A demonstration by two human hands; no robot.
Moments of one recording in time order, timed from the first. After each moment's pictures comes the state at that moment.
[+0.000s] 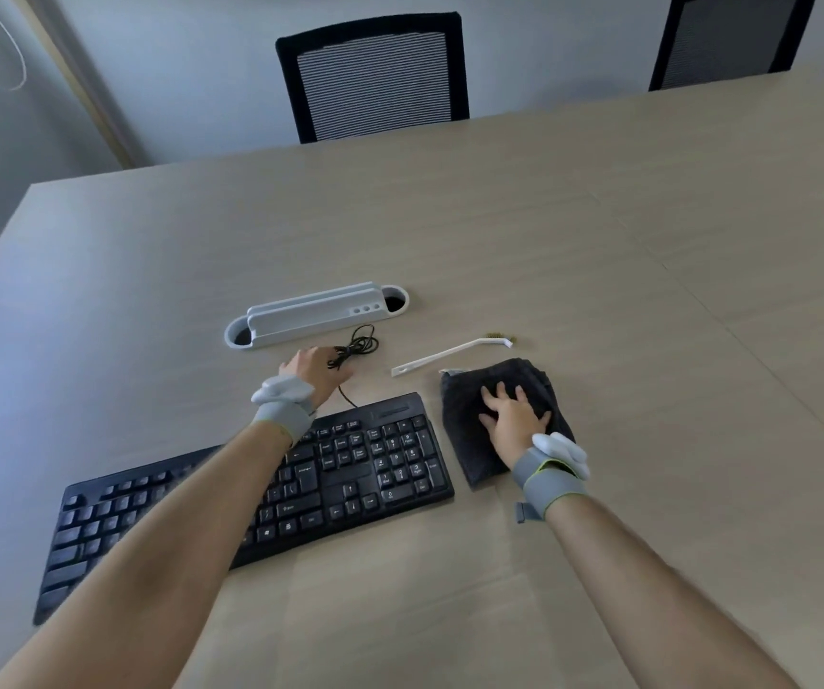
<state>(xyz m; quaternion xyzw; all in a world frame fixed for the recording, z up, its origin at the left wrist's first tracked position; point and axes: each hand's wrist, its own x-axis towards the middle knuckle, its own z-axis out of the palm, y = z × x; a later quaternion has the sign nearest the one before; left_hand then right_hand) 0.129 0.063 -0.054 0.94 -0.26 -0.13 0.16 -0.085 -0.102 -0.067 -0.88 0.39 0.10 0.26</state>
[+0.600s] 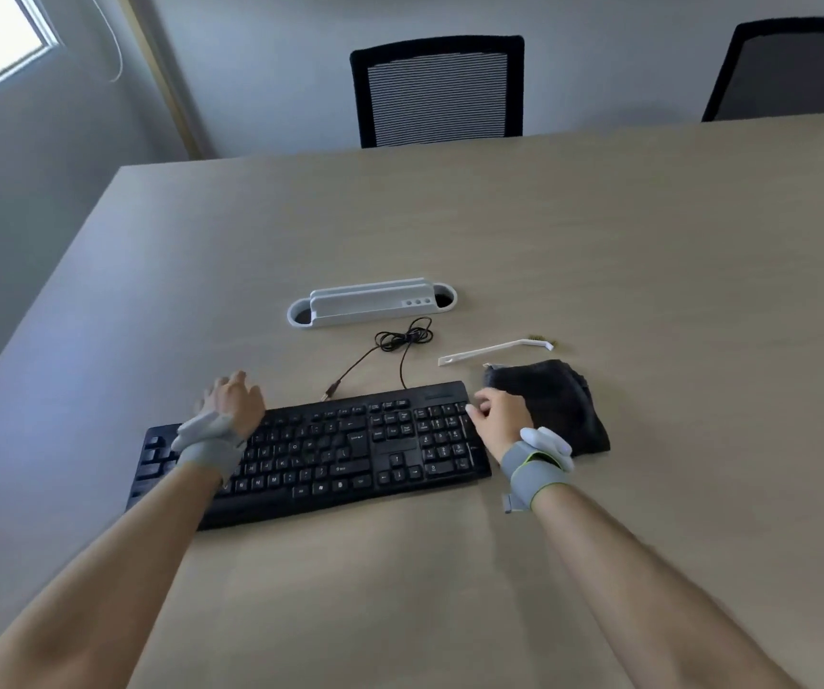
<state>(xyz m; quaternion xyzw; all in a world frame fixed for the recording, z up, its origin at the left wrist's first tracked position) 0.142 0.225 -0.058 0.98 -0.04 -0.13 0.13 -0.065 -0.042 -0.047 -0.88 0.37 -0.04 0.31</state>
